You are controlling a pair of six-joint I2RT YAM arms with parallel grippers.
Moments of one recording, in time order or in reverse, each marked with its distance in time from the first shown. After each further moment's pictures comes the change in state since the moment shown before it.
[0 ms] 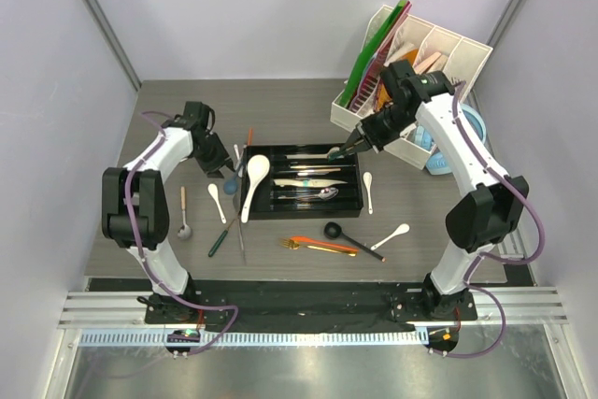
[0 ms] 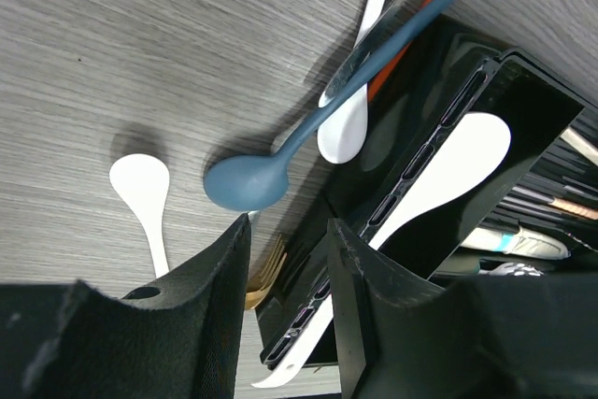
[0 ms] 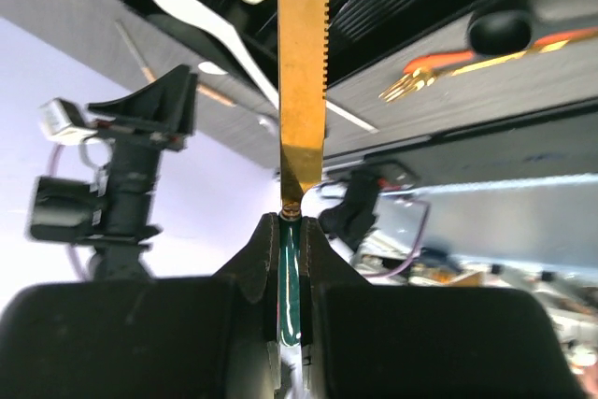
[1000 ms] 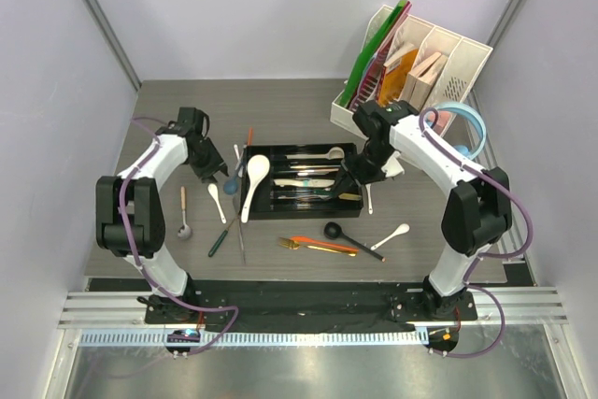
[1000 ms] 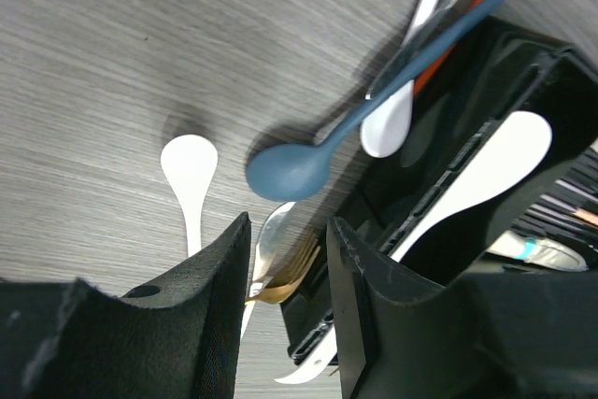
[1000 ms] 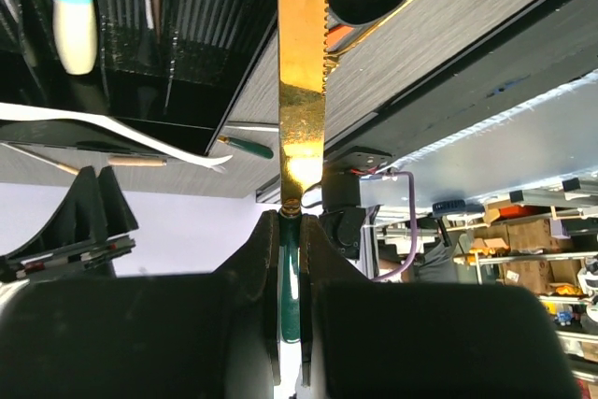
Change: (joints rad) left arm 0.025 -0.069 -0.077 0.023 -0.043 -0.012; right arm 0.137 -0.025 -0.305 0.011 0.015 0.327
